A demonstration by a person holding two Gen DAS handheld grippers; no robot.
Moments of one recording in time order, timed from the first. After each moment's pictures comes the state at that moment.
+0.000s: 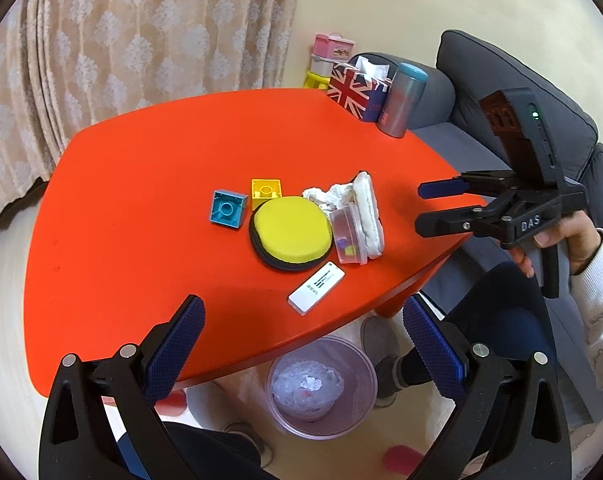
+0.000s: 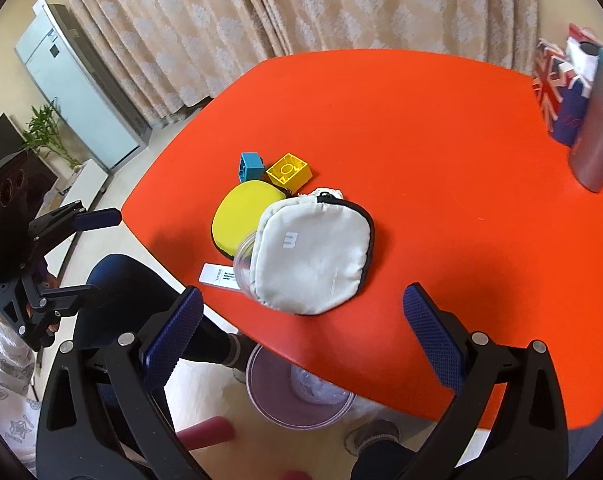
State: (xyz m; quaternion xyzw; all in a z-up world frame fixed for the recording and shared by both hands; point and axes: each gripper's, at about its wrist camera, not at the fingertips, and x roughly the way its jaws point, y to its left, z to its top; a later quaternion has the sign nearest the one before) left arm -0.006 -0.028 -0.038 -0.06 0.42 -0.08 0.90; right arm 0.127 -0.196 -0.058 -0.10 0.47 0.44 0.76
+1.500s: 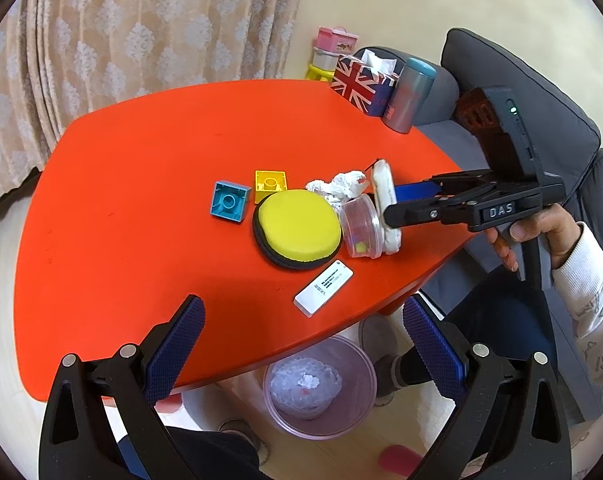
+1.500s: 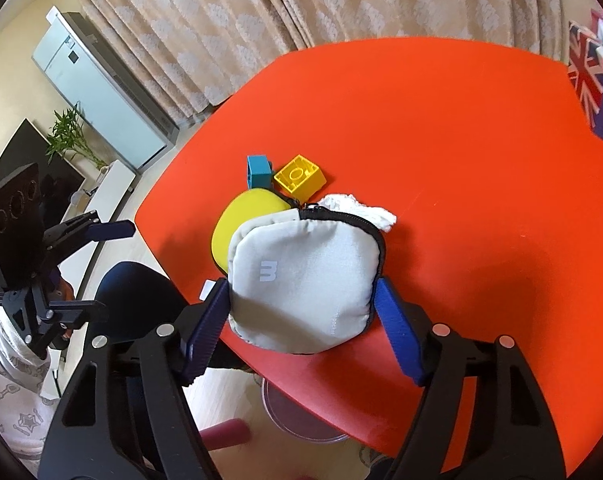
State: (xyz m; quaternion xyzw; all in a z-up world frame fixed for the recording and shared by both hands) left arm 0.003 -0.022 -0.049 -0.07 0.43 -0.09 0.90; right arm 0.151 -0.187 -0.076 -0.07 0.48 0.48 0.73
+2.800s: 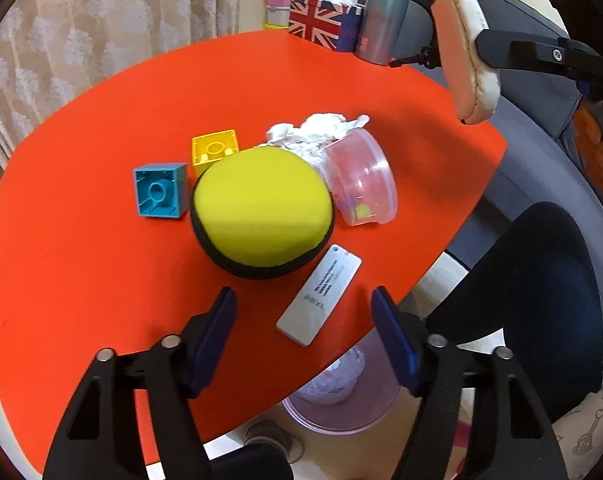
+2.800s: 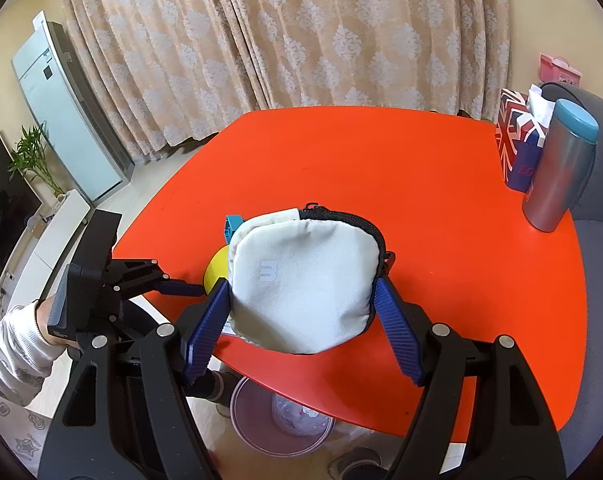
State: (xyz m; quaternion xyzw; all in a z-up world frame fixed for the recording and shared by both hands) left arm 0.057 -0.052 -0.102 0.02 0.49 -0.15 0.86; right arm 0.122 -0.217 -0.006 -0.08 0.41 0.41 0.81
